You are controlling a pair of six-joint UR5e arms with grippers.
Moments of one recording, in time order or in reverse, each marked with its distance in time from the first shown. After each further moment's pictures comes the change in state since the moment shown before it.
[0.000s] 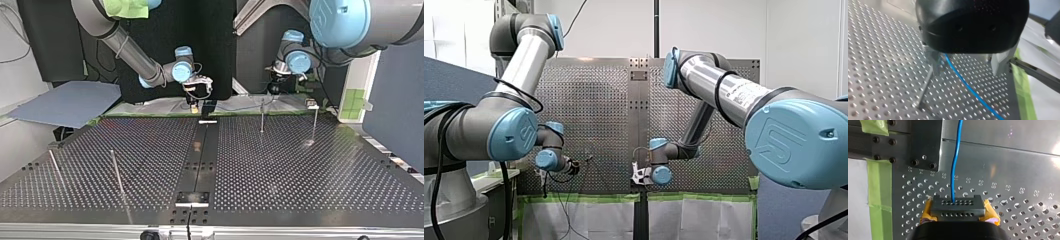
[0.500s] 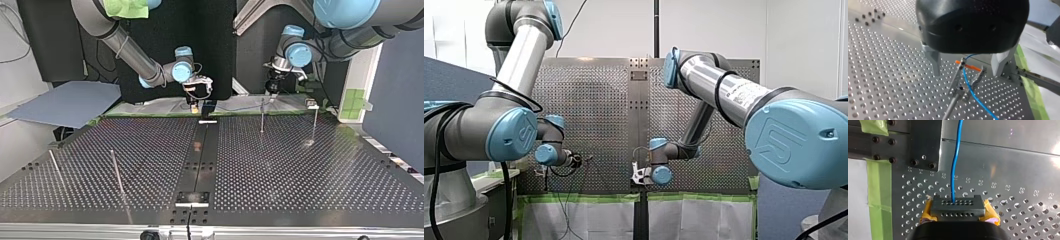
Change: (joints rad) left arm -0.023 0.082 -0.059 0.041 0.010 0.058; right arm 0.000 0.000 -0.001 0.000 0.000 0.001
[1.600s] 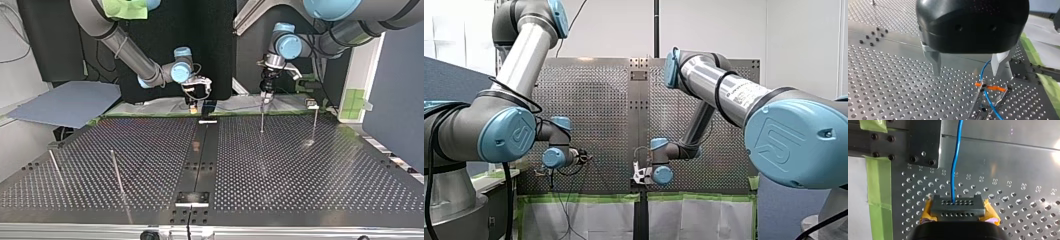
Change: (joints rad) left arm -0.094 -0.004 -0.030 0.153 -0.117 0.017; right arm -0.009 0.000 0.000 0.001 -0.003 0.009
